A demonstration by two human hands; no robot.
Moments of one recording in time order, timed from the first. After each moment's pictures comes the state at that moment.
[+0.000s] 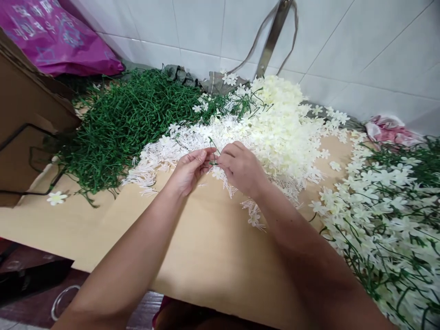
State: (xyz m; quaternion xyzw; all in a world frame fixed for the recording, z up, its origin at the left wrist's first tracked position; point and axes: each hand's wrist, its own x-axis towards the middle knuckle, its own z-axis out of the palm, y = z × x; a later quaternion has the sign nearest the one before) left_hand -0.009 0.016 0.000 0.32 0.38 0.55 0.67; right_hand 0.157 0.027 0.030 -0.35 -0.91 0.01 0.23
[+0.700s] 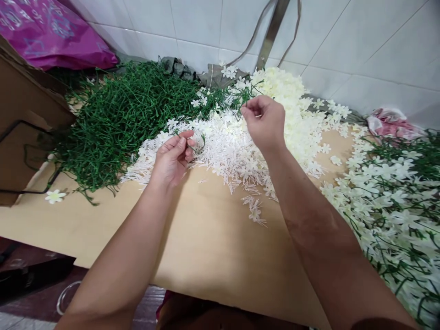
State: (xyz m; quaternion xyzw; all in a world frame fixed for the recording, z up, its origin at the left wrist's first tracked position) left_hand -0.028 0.021 0.021 0.29 0.38 0.64 0.60; right_hand 0.181 0.101 0.041 -0.44 -0.74 0.14 0.49
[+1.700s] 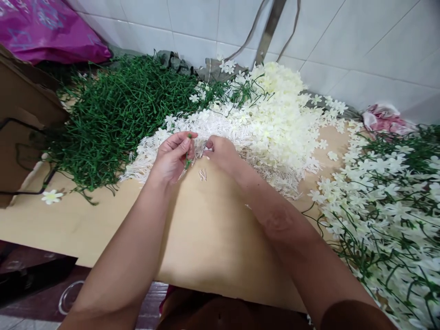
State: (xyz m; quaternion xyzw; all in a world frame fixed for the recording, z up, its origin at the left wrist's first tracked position) left_hand -0.035 0.020 0.016 0.38 0.36 0.61 0.59; right_hand 0.110 0.063 0.010 -0.57 -0.77 0.24 0.16
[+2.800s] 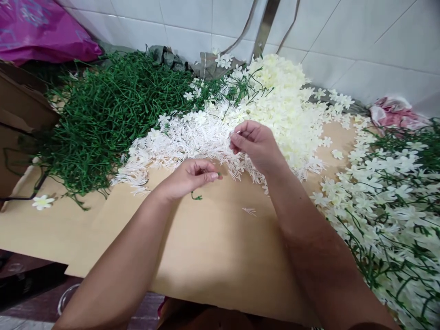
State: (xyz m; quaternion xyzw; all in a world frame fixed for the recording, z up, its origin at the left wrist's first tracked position) left_hand -0.011 0.003 0.012 0.56 0.42 0.36 0.62; right_hand 0.178 0.051 0.031 -0.38 -0.60 0.52 0.46
